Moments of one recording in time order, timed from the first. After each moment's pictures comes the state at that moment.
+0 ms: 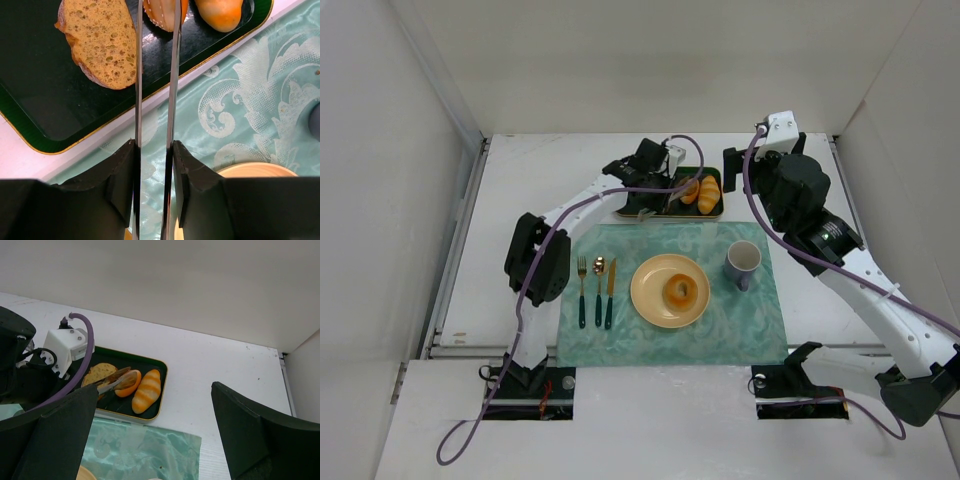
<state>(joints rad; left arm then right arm) -0.62 2.02 1.75 -0.61 0.06 -0.09 0.58 1.12 1.26 -0.21 0.45 -0.09</state>
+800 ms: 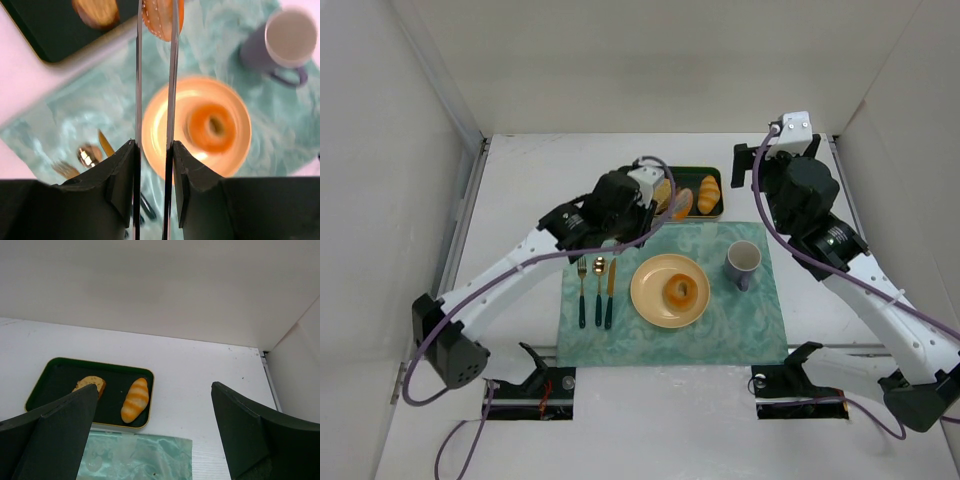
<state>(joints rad) -0.77 1.39 1.39 -0.67 -0.07 -0.18 0.58 1.09 1.24 -0.17 0.54 -0.09</state>
